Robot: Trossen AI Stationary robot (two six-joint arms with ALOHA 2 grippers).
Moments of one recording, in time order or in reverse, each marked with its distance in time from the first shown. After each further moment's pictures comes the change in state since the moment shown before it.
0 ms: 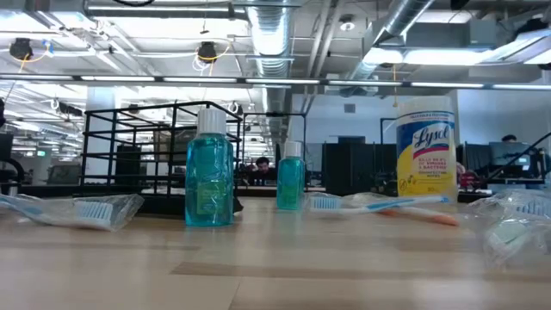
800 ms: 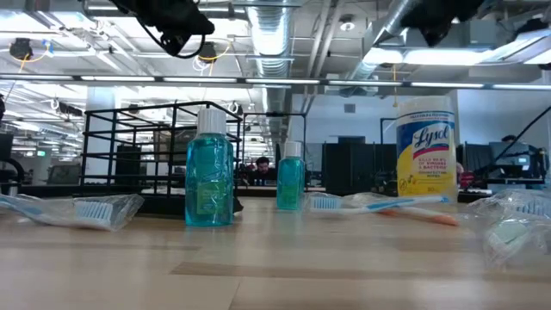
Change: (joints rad) left arm 0.002 0.356 -0.065 0.083 -0.019 -0.008; right arm 0.011 0.268 -0.030 -0.073 0.007 0.017
